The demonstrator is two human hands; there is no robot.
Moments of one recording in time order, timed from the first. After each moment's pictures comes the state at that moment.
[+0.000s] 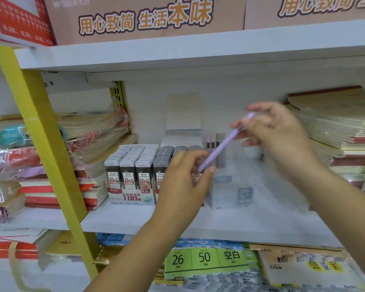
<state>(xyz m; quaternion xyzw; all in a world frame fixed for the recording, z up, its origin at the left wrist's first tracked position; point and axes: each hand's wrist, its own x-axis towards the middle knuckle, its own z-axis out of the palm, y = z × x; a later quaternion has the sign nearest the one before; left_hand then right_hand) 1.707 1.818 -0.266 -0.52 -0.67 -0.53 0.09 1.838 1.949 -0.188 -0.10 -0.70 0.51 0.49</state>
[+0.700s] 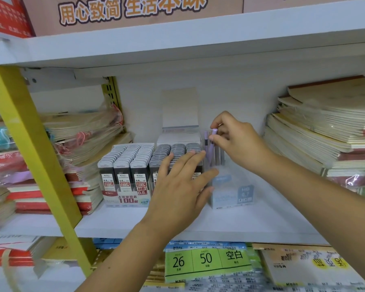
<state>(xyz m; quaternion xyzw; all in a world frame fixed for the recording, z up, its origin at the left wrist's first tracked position) 1.680 1.824 -0.286 -0.61 -0.71 -0.17 0.31 1.774 1.996 -0.221 -0.13 -0.88 0.19 0.40</state>
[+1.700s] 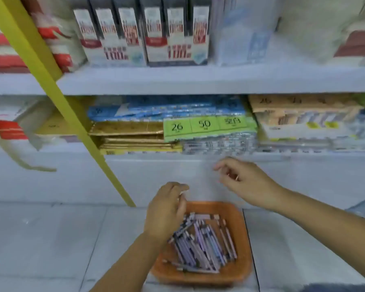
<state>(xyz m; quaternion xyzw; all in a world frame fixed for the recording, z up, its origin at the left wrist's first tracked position) 1.745 1.688 -0.586 -0.51 -0.78 -0.35 -0.02 1.899 1.863 -0.500 -0.23 -0.89 0.38 0.09</state>
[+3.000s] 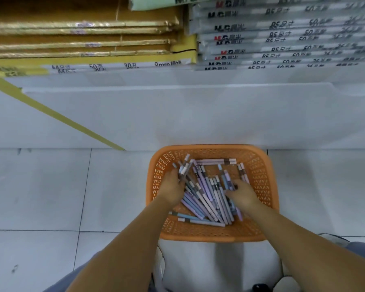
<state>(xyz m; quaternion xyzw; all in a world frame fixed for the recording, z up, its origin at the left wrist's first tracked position) 1.713 1.700 -0.823 -0.29 -0.84 -0.18 -0.42 1.897 1.819 -0.815 -0.58 -0.62 0.51 -0.17</state>
